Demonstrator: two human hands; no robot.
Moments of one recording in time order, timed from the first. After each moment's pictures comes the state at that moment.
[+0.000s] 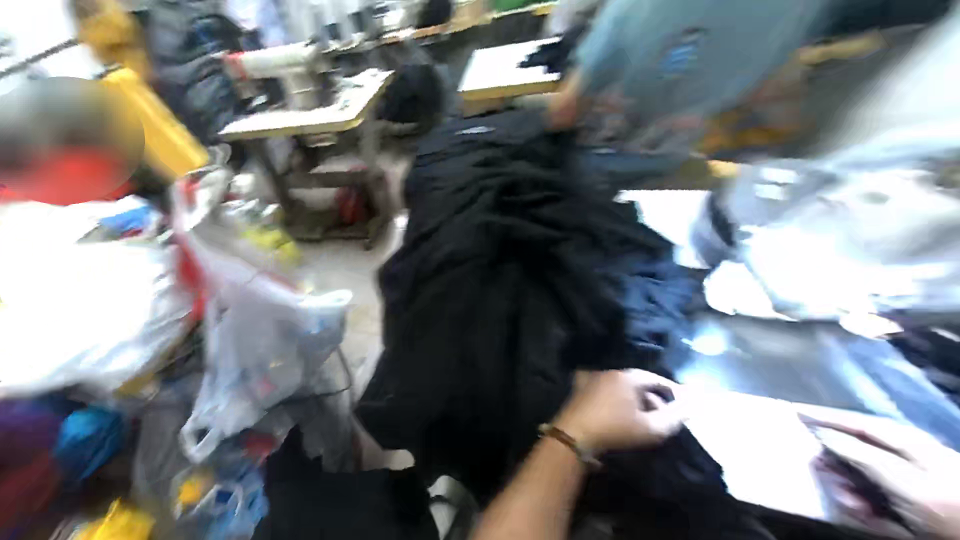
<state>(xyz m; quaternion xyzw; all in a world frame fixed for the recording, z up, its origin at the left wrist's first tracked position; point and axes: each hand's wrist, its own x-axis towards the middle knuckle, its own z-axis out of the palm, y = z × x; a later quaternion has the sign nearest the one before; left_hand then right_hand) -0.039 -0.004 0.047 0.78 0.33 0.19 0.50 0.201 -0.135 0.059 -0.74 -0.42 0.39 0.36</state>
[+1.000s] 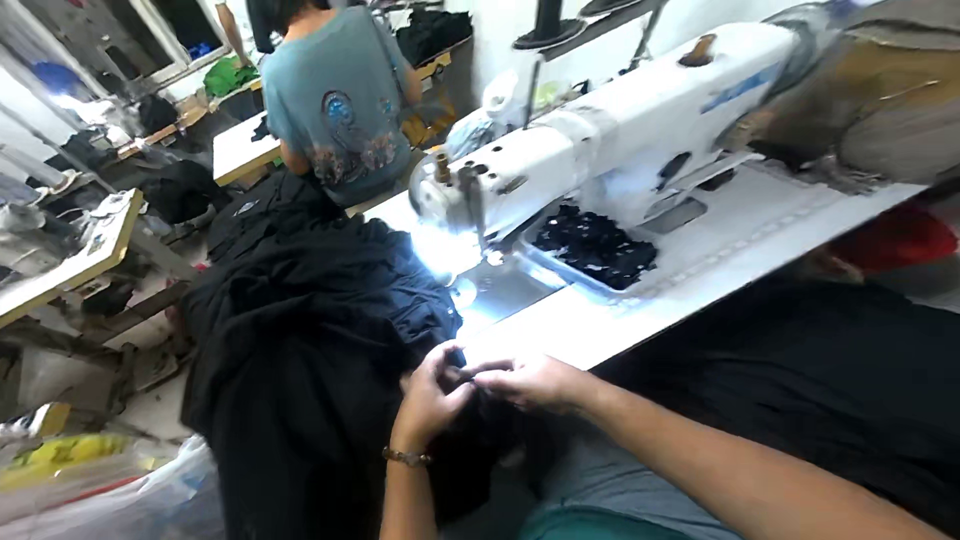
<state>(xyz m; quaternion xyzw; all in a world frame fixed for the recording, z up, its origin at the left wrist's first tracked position) -0.035 0.007 0.019 0.80 0.24 0.19 0.52 0.133 -0.112 0.056 -0.61 -0.33 0.59 0.41</state>
